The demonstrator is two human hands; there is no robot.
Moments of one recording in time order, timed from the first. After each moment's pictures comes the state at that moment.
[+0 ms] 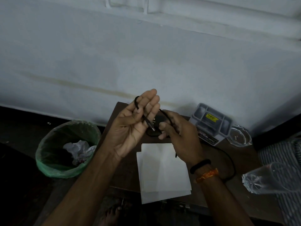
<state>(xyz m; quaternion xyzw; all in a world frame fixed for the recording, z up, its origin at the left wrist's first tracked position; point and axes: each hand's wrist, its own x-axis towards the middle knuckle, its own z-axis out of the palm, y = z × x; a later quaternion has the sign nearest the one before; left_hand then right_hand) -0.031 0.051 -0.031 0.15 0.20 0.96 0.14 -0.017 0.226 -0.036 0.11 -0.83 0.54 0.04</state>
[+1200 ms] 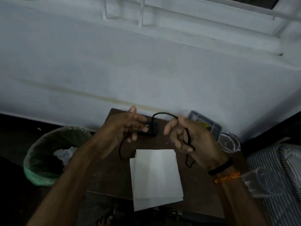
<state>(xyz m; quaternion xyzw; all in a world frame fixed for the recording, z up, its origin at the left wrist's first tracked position) -0.035 0.021 -0.017 0.05 0.64 0.75 0.17 -0.015 0.261 0.024 0.10 -0.66 0.72 -0.20</state>
